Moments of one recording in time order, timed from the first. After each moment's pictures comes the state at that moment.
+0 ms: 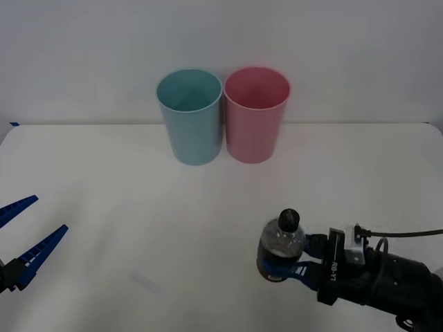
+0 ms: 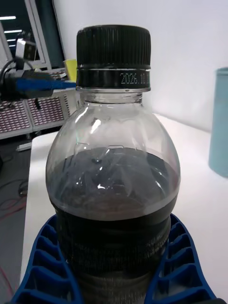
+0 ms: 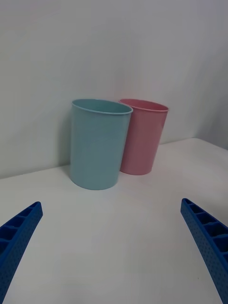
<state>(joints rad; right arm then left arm) 0.18 -0.57 0.18 -1.73 0.99 -1.04 0.20 0.35 0.40 0.52 -1.66 -0.96 -1.22 0.00</state>
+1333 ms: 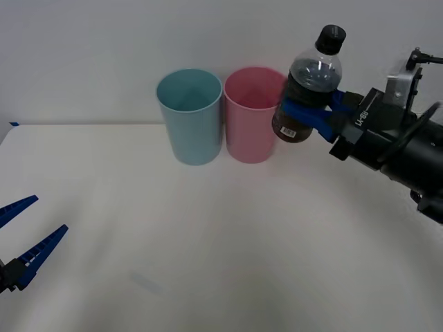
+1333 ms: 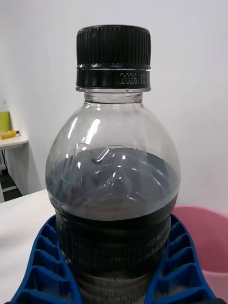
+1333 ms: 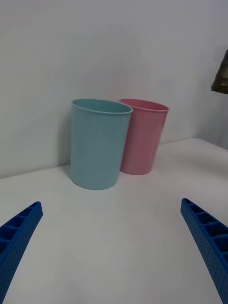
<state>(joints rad) -0.15 -0.70 0.05 -1.97 1.09 -0.60 -0.33 0.35 0.40 0.52 -1.66 -0.96 -1.22 0.00</state>
